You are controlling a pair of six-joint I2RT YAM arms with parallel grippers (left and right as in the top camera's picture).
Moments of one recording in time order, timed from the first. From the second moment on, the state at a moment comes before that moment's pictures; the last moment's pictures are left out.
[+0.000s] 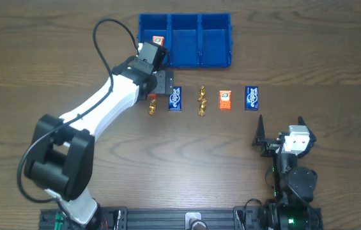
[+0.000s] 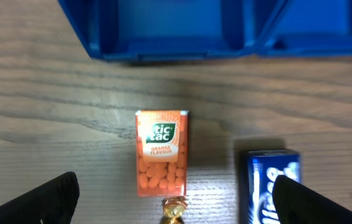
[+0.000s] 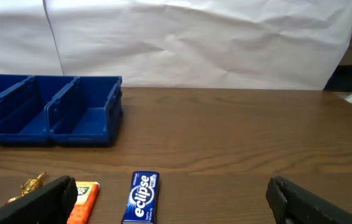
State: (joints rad) left arm -0.46 1.85 1.27 -0.54 -0.13 -0.39; right arm 0.01 0.01 0.01 -0.07 0.07 -0.03
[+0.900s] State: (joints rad) left arm -0.44 2.01 1.27 -0.48 -0.13 -0.41; right arm 0.01 0.01 0.01 -0.07 0.07 -0.03
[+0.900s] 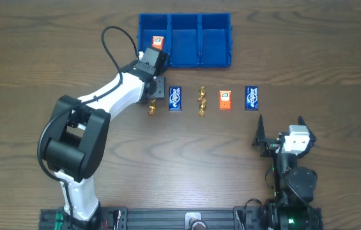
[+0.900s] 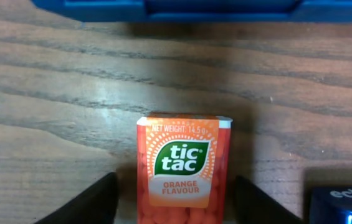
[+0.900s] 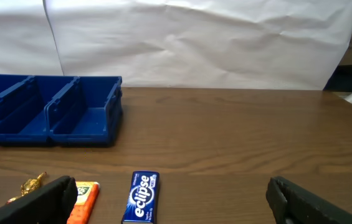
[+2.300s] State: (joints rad) left arm -0.36 2.21 1.90 -0.63 -0.14 -0.32; right arm 0.01 0.01 0.01 -0.07 0.07 -0.03
